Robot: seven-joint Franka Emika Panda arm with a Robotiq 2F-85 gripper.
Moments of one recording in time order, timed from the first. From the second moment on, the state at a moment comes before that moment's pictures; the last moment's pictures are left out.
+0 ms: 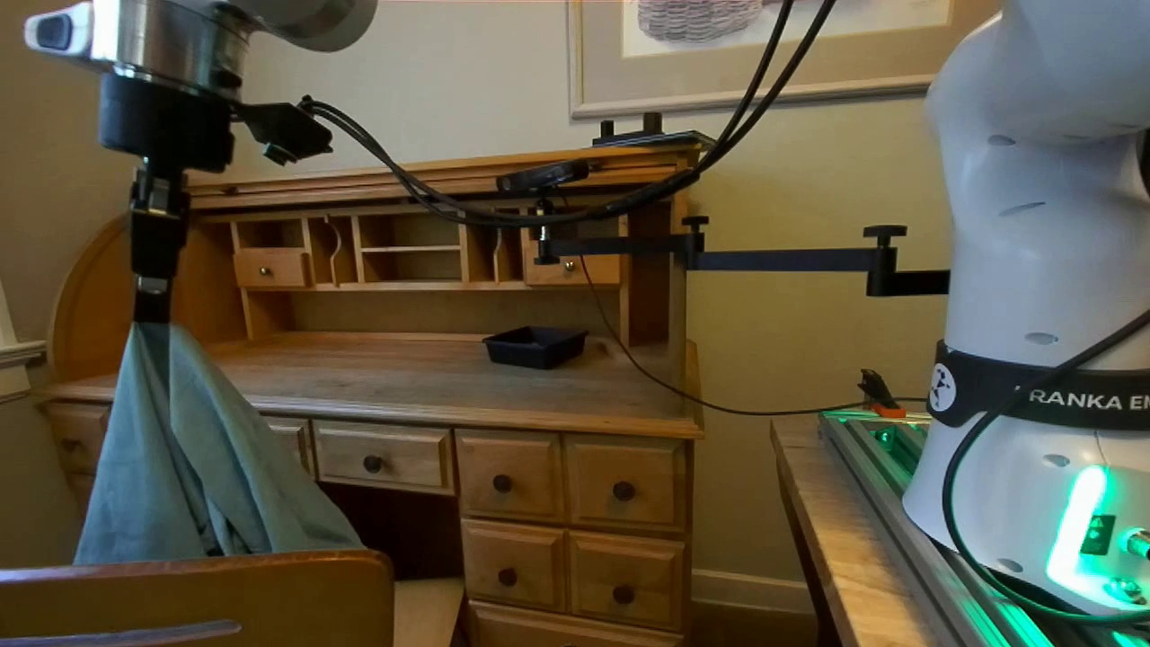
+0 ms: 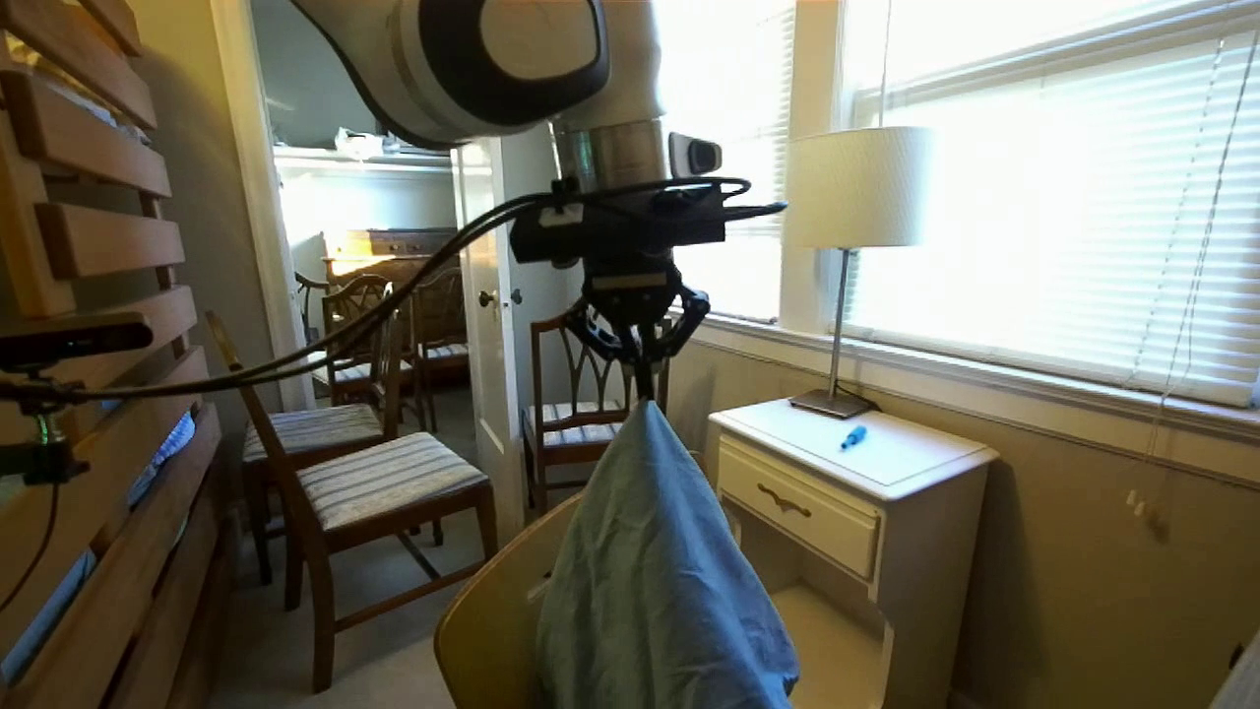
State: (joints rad) arm 0.00 0.30 0.17 -1.94 0.01 2.49 -0.78
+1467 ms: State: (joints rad) arm 0.16 0.30 0.33 -1.83 0.02 2.23 -0.93
